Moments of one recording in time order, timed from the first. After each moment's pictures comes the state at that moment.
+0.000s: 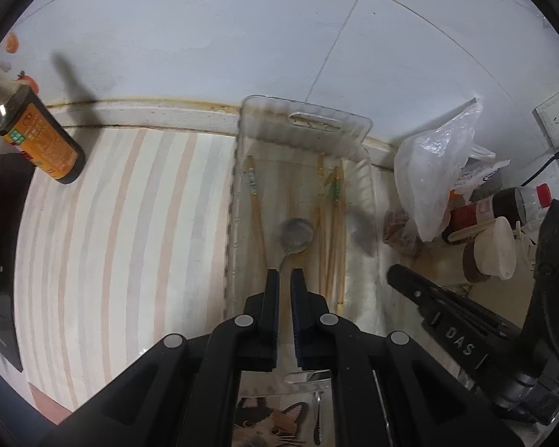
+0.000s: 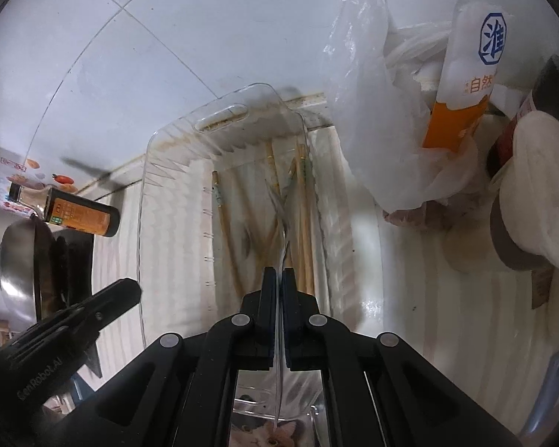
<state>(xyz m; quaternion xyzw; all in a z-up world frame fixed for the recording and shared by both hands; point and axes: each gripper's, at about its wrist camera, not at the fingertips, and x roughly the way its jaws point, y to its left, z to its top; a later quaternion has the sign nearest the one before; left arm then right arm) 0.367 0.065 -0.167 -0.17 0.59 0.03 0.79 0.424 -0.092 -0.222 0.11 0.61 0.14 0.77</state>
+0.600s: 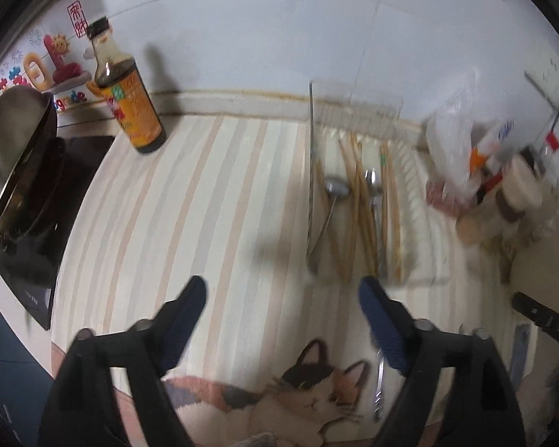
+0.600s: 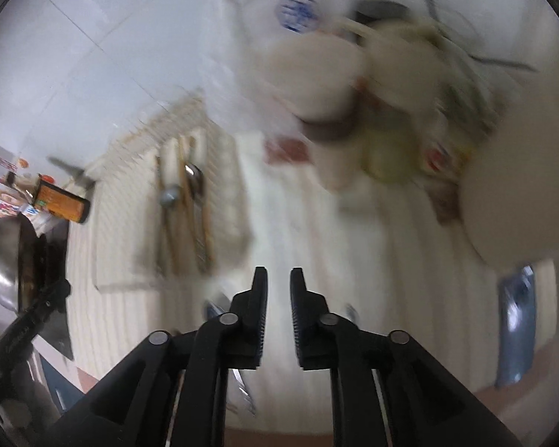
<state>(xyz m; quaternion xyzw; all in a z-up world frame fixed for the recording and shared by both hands) 0.247 0.056 -0.169 -0.11 0.54 0.12 0.83 0.301 -0.219 -0.211 0.11 0.59 0.06 0.80</state>
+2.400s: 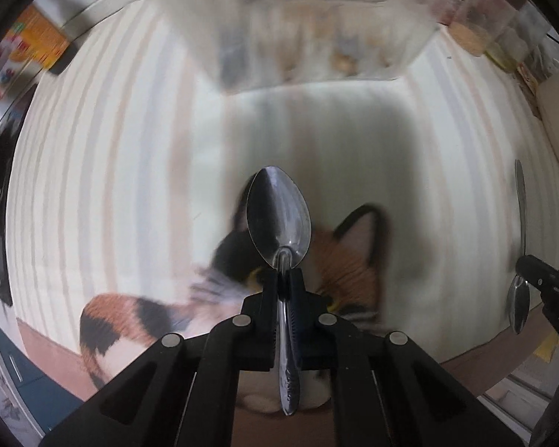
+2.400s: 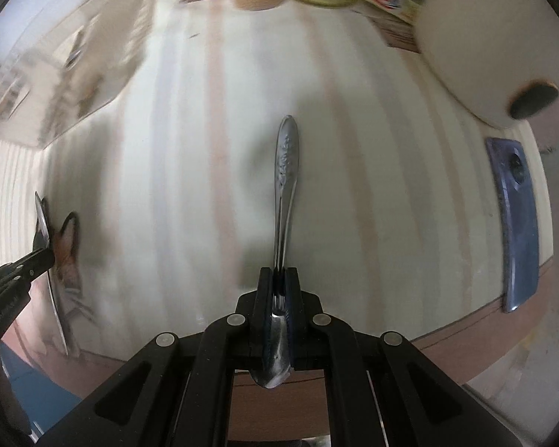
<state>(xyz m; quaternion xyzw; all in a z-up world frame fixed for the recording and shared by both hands) 0.199 -0.040 -0.304 -0.03 0.69 0.02 0.73 0.208 -0.213 -0.324 0.01 0.67 0.01 0.74</state>
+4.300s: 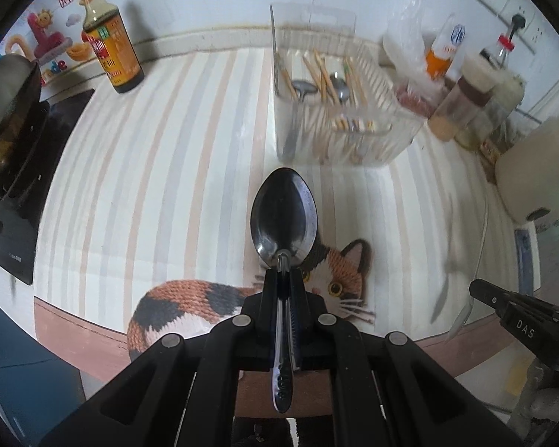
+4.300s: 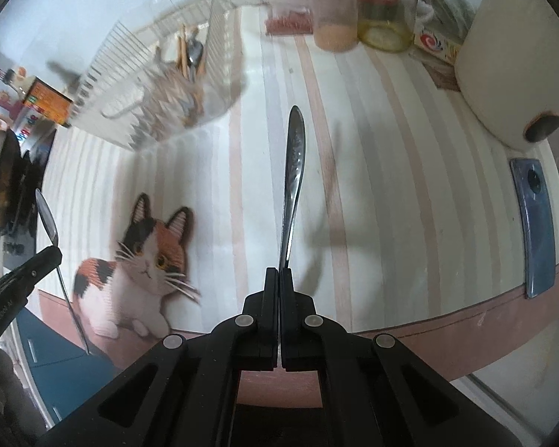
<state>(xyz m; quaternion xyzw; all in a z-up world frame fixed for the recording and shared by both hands) 0.151 0.022 -0.187 -0.10 0.60 0.04 0.80 0.188 -0.188 -0.247 0.06 0.63 0.08 0.77</state>
